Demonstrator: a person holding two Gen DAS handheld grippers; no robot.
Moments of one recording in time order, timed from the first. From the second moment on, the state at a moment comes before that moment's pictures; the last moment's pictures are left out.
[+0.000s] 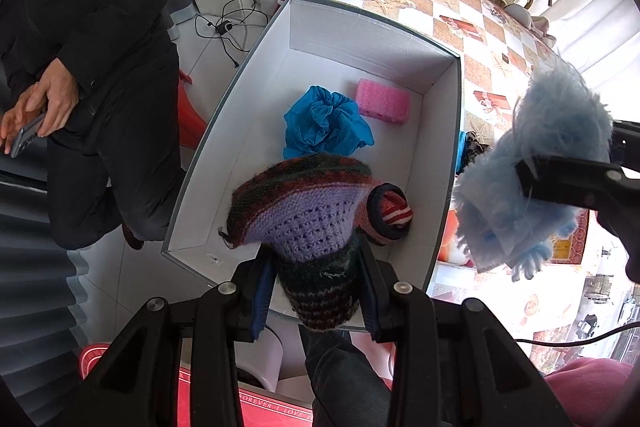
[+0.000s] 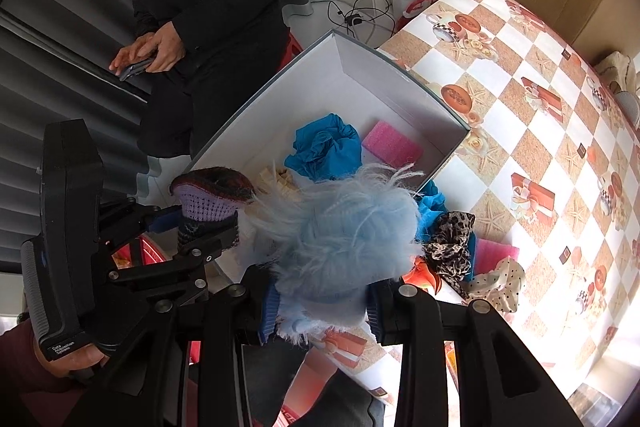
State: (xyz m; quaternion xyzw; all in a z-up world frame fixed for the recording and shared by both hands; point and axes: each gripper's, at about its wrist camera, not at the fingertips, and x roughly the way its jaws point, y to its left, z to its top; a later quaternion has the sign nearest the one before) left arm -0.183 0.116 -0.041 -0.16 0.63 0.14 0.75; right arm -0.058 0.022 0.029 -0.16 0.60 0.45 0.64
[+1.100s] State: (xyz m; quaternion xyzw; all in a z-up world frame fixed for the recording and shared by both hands) left arm -0.158 0.122 -0.063 -0.13 0.64 0.14 0.75; right arm -0.015 0.051 -0.002 -0.17 0.62 0.43 0.63
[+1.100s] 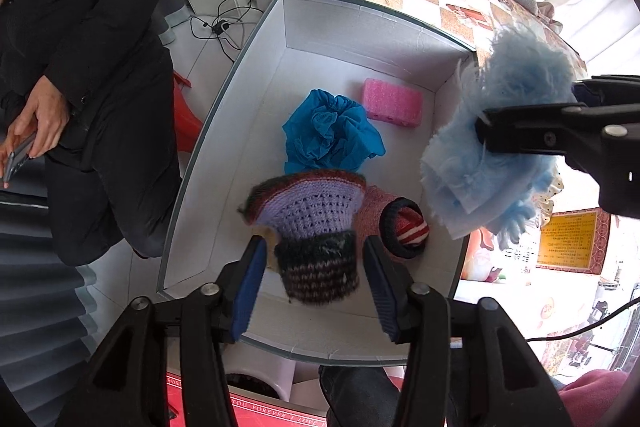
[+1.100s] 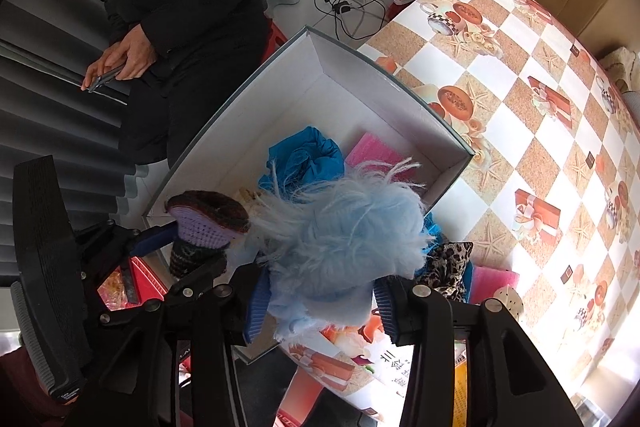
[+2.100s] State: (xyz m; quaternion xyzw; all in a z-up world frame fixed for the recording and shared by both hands) left arm -0.051 -0.011 -0.056 -0.04 0.69 0.00 0.72; right arm 0.118 -0.122 -0.131 -0.16 0.78 0.32 0.52
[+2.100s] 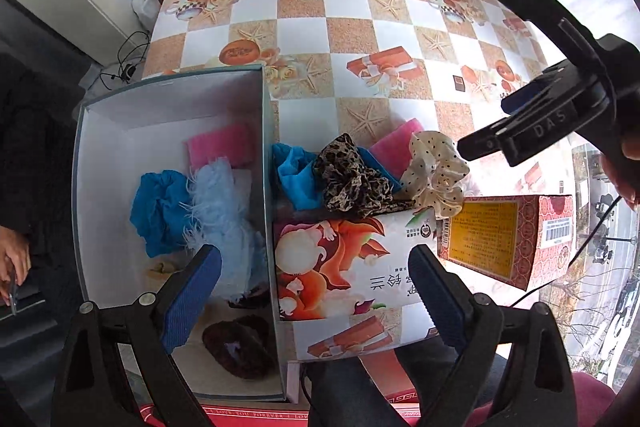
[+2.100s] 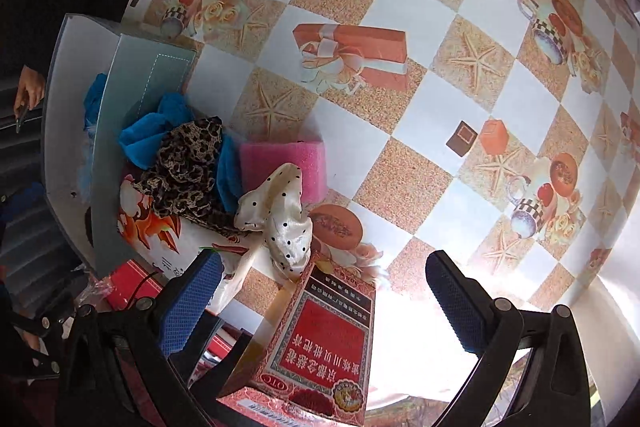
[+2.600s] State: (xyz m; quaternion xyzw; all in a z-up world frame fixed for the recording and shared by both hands) left arm 0.005 -0.060 -0.137 -0.06 0.76 0.00 0.64; right arm 0.125 -0.077 -0.215 -0.24 0.78 0.33 0.47
